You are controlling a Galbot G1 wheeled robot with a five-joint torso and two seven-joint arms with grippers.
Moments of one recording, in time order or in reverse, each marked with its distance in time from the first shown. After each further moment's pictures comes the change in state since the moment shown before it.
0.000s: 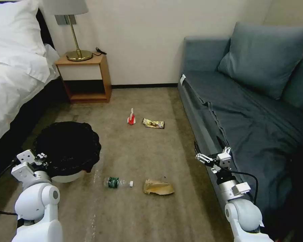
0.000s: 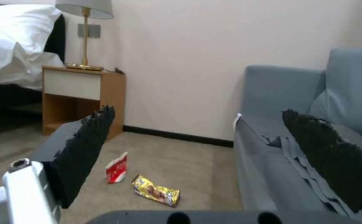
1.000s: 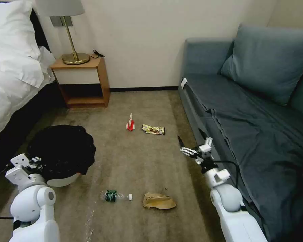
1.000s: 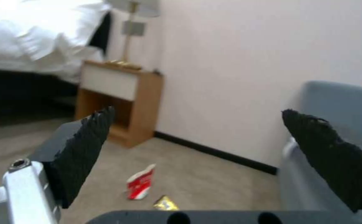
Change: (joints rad) left arm -0.004 -0.005 -0.060 0.040 -0.009 -0.006 -0.002; right arm 0.261 -0.090 -0.236 -0.231 -0.048 0.045 -0.002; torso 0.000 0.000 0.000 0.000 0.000
